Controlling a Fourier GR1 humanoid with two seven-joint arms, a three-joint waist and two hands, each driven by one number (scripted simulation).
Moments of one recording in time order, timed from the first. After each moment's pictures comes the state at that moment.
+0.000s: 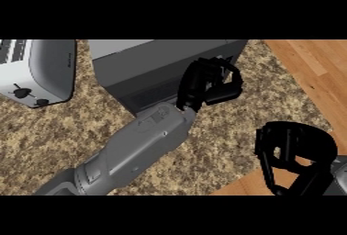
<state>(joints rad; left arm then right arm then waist) -1.02 0.00 -0.72 -0.87 1.00 0.57 -0.26 -0.28 -0.60 0.36 -1.68 -0.57 0.73 -0.31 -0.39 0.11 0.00</state>
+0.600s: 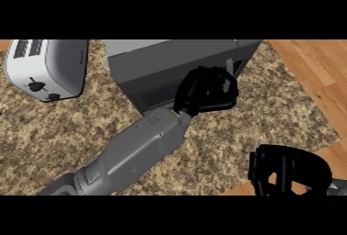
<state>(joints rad) -0.97 0.00 -0.74 -0.85 1.09 0.35 -0.32 -0.16 -0.56 0.41 -1.81 -0.54 0.67 -0.31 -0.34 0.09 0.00</state>
